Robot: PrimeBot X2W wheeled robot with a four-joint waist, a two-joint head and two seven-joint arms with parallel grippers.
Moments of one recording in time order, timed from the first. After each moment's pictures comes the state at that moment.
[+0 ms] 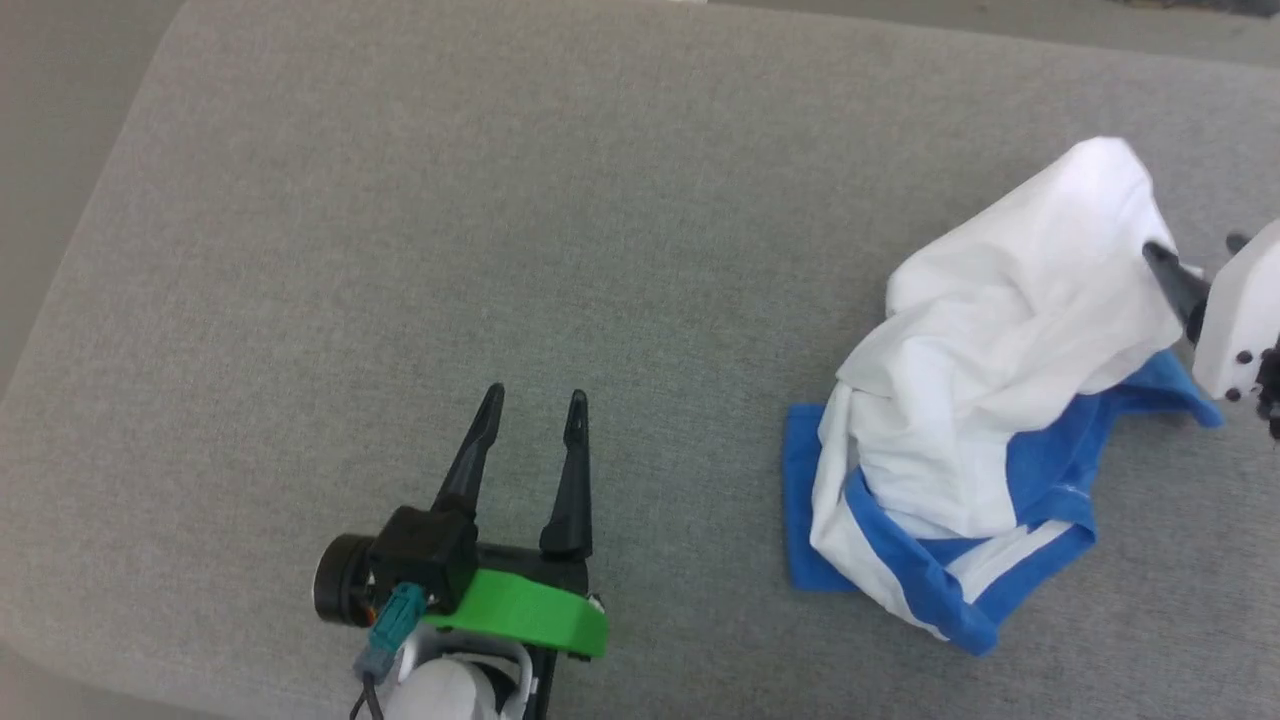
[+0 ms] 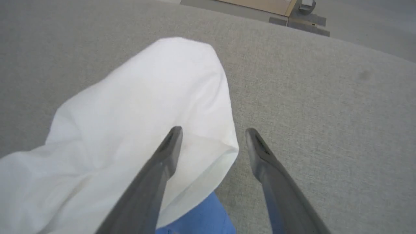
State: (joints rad) left arm -0.08 0.05 -0.34 -0.02 -0.23 0.11 -0.26; right arm -0.51 -0.36 -0.10 0.12 0.32 0.13 0.80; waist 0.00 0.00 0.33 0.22
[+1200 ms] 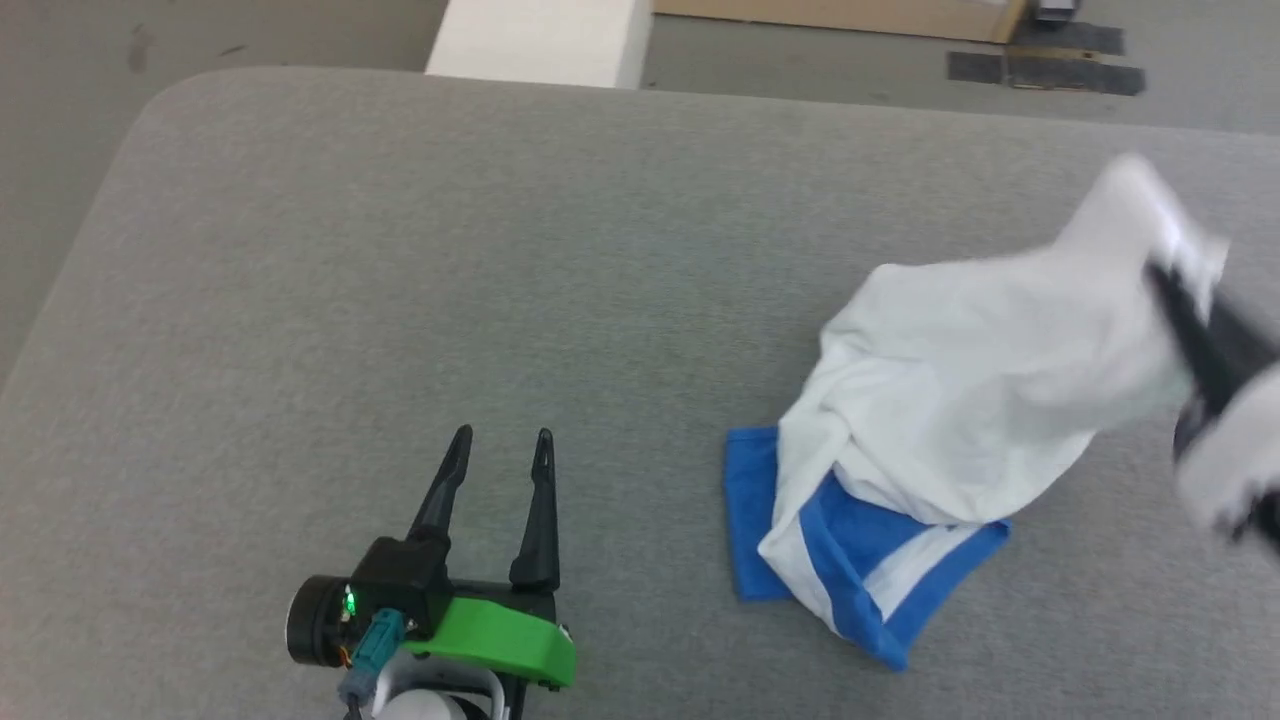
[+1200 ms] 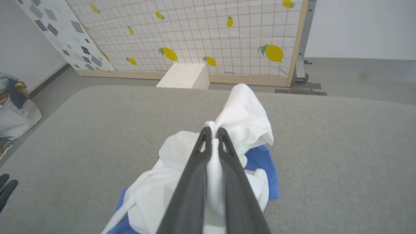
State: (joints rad) left arm -0.03 0.05 -0.28 0.02 -0.20 0.09 -0.26; right arm -0.25 -0.20 -0.19 -0.34 0.43 0.13 0.72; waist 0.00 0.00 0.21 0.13
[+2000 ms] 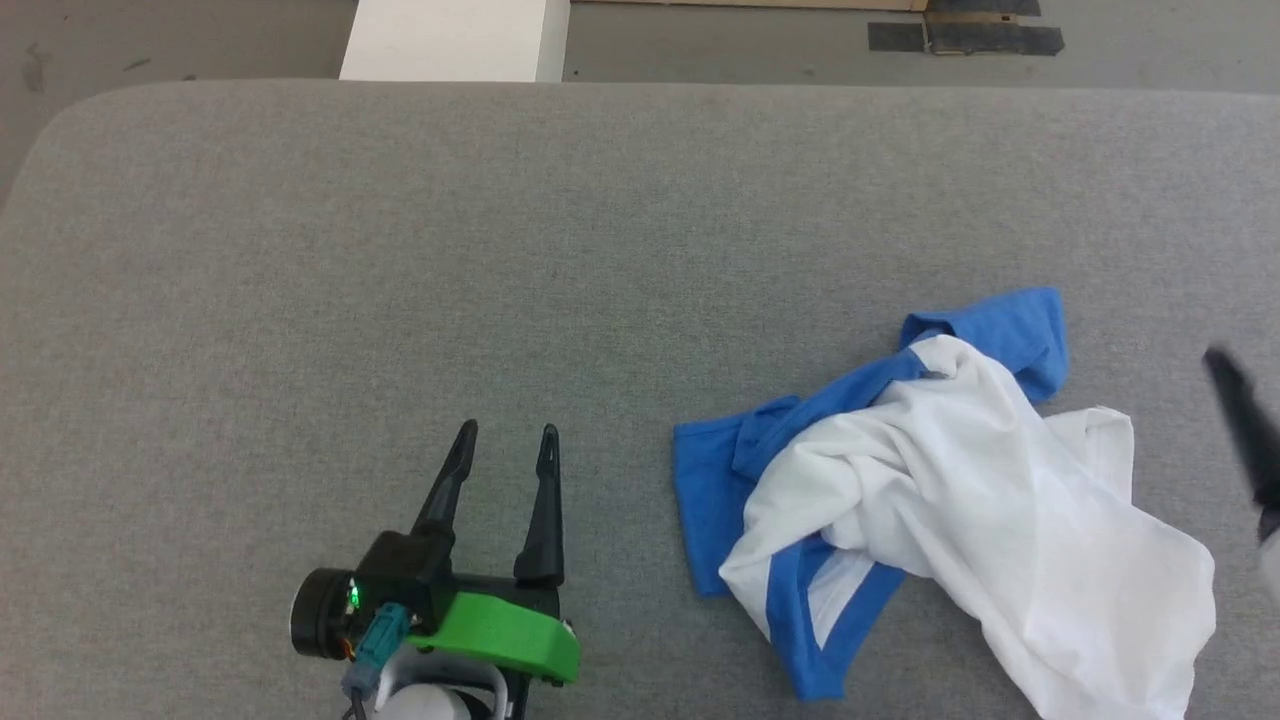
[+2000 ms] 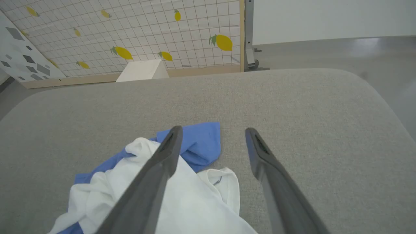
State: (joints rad) left arm -0.04 0.05 -0.28 0.03 -0.19 0.08 -0.26; right arm -0.02 -0.17 -0.33 -0.47 0.43 0.13 0.68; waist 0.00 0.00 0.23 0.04
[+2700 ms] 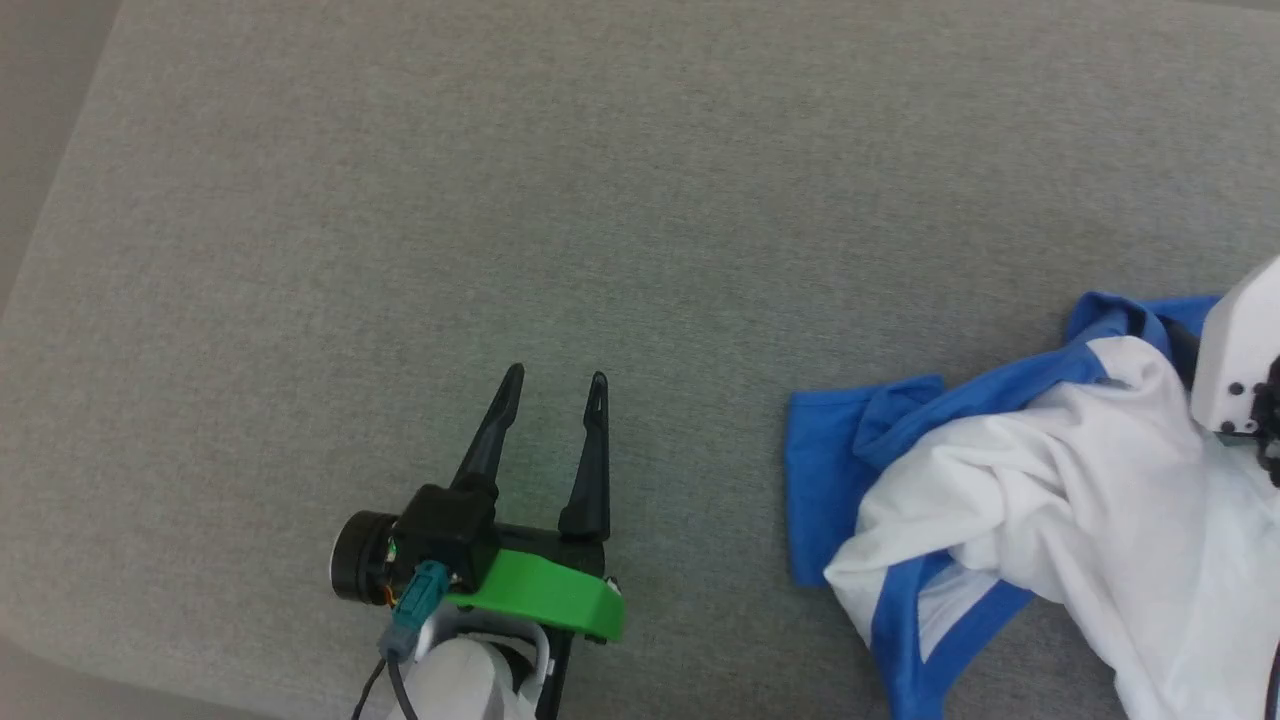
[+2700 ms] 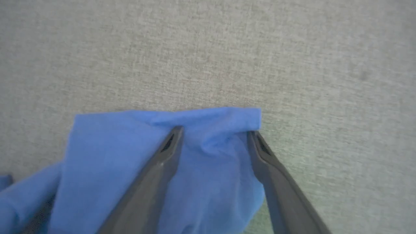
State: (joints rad) left arm -0.13 0.05 -0.37 0.01 -0.23 0.12 -0.26; right arm -0.48 -0.28 -0.21 0.16 0.20 0.13 0.97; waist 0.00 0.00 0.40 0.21
